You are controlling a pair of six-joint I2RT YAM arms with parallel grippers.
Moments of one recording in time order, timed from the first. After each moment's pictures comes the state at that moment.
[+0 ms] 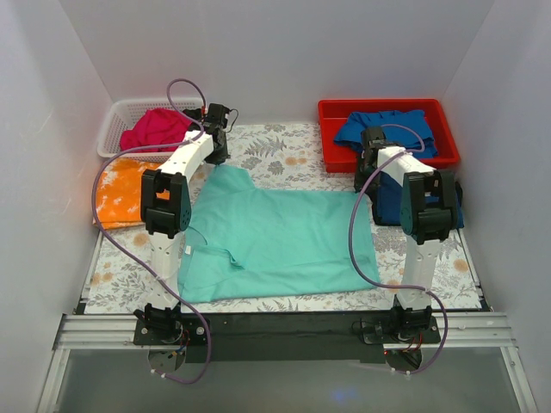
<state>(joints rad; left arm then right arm) -0.24 2.28 2.02 -0.76 -0.28 -0.31 0.15 2.09 1.55 -0.65 0.04 0.28</state>
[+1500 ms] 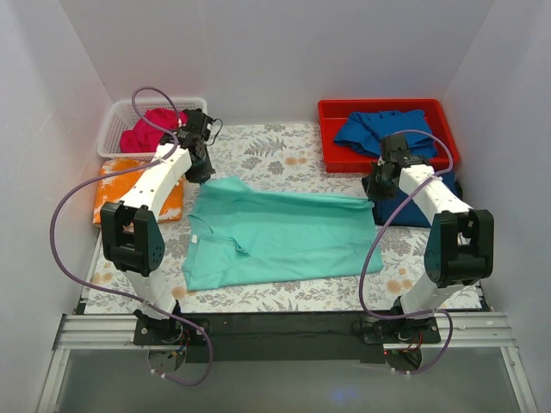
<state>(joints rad) -0.25 1.81 1.67 -0.95 -0.29 -0.48 0.13 1.65 1.24 -0.68 0.00 0.31</state>
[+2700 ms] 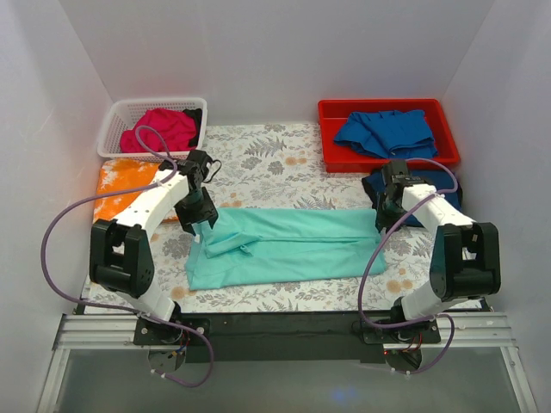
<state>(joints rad) -0.27 1.63 1.27 -1.13 -0.15 -0.72 0.11 1.54 1.00 -0.75 0.11 0.31</state>
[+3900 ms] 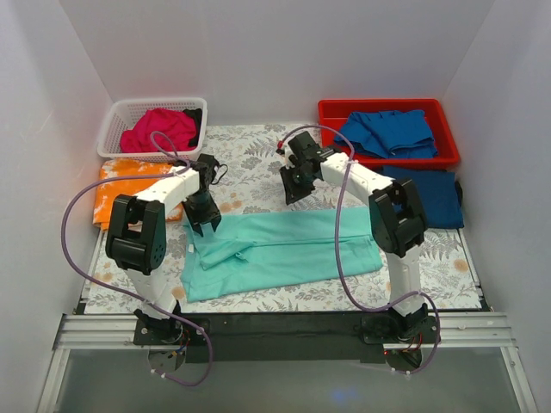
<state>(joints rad) -0.27 1.80 1.26 -1.01 -0.15 -0.72 0.60 2.05 1.65 -0.70 -0.24 0.15</state>
